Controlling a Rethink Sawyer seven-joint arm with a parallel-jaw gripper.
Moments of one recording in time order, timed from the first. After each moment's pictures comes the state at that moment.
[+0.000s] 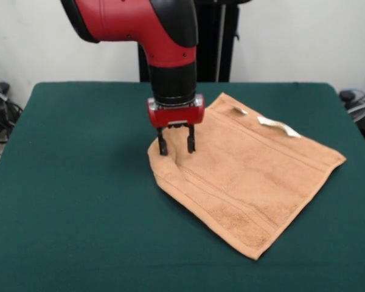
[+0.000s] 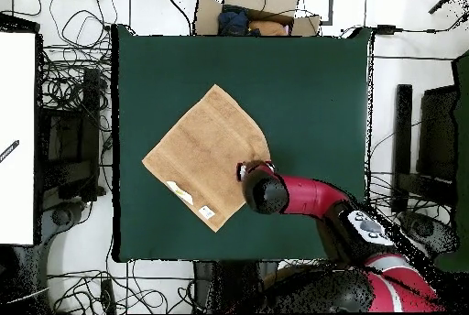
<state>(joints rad) -0.57 -0.47 0.22 1.85 -0.37 0.10 1.52</state>
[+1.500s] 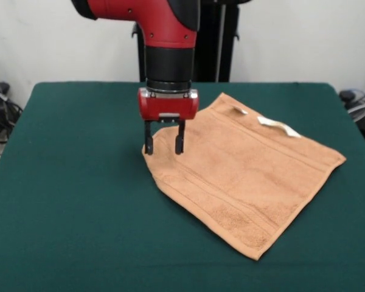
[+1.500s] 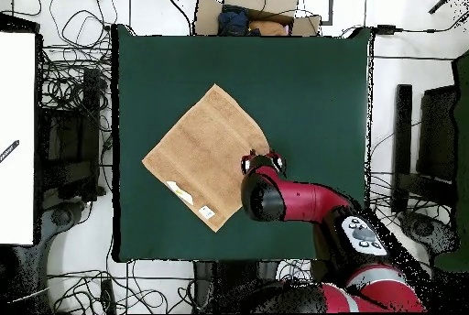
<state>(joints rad) -0.49 -0.53 0.11 1.87 -0.38 -0.10 1.52</state>
